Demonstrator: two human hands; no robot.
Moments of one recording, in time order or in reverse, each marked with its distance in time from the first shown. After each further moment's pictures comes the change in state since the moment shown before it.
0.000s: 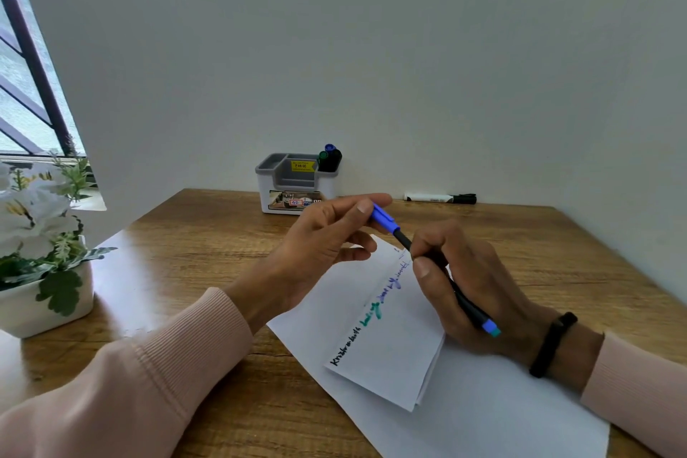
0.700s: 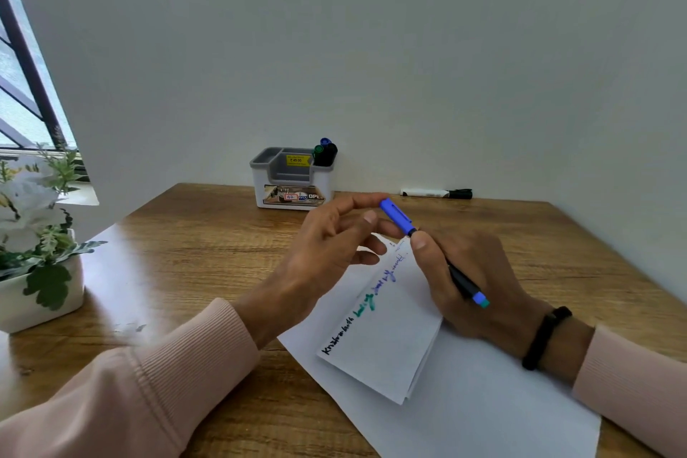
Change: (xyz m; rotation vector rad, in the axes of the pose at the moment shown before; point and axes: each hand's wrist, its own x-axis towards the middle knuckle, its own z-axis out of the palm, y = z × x) left_hand -0.015 0.000 0.027 0.053 0.110 0.066; right_hand 0.006 -0.004 0.000 -0.266 0.039 0.163
